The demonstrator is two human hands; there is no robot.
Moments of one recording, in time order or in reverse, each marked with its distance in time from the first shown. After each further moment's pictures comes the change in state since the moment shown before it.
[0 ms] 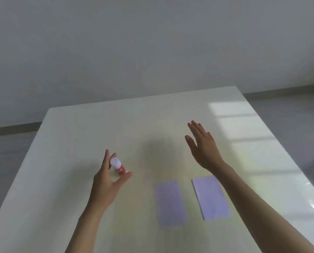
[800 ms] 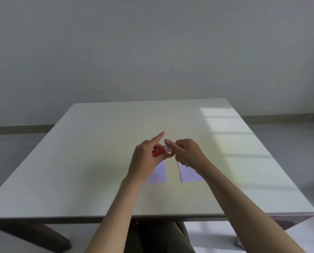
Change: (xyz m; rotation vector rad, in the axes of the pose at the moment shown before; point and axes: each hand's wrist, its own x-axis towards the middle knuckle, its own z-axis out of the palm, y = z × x) left_hand -0.098 0.072 0.094 -0.011 0.120 0.532; right_hand -0.131 -0.026 -0.026 0.398 -0.162 -0.048
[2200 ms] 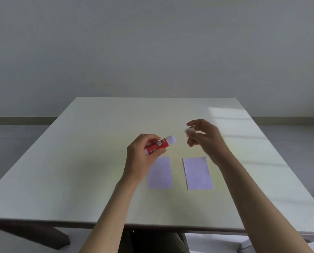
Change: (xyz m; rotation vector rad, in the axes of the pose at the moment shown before) left_hand 0.010 -0.008 -0.017 -0.244 0.122 -0.121; right_hand 0.048 0.021 -0.032 0.345 0.148 -0.153
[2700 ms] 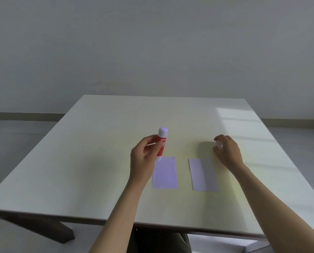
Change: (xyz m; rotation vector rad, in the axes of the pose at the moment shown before) left_hand -0.011 -0.001 0.002 -0.268 0.113 -0.231; right_hand 0.020 0.096 -0.042 -0.835 0.149 0.112
